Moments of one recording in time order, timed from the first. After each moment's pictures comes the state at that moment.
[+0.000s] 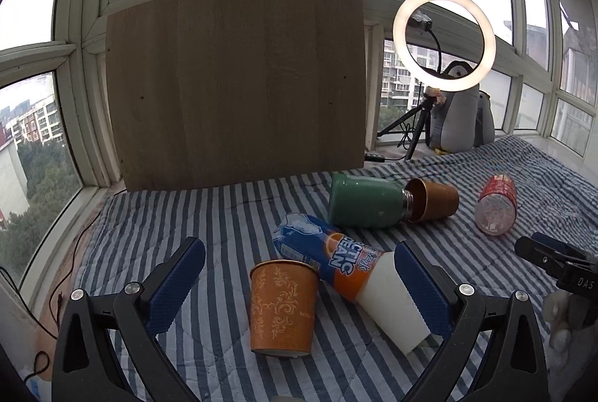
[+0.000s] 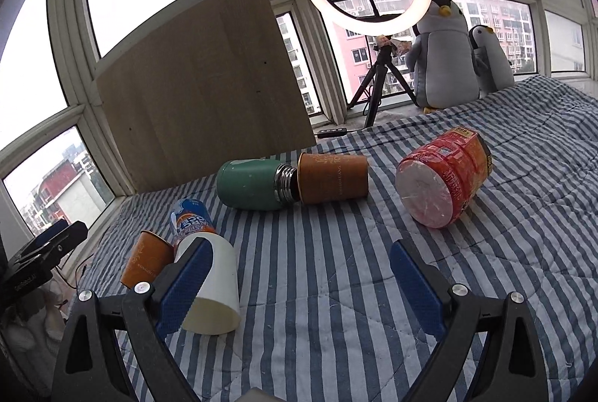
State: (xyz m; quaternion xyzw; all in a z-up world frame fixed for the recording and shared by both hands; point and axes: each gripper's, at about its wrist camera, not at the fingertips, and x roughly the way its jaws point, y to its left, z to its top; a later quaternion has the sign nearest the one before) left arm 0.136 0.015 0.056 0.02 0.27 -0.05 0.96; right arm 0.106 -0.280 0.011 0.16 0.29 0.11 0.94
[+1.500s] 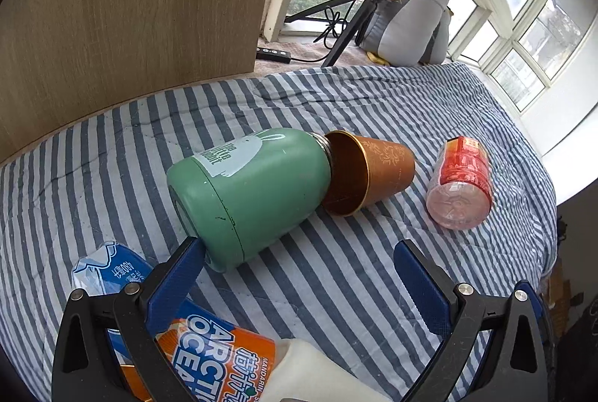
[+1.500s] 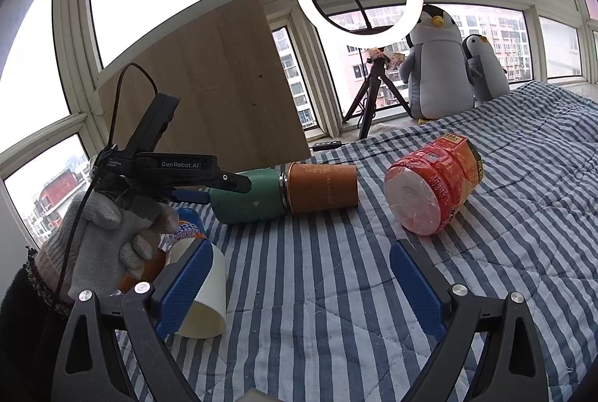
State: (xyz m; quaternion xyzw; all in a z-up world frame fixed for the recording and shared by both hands) left arm 0.337 -0.096 -0.012 -0.05 0.50 -0.25 0.83; right arm 0.097 -0.294 0.006 0.16 0.25 0.10 0.95
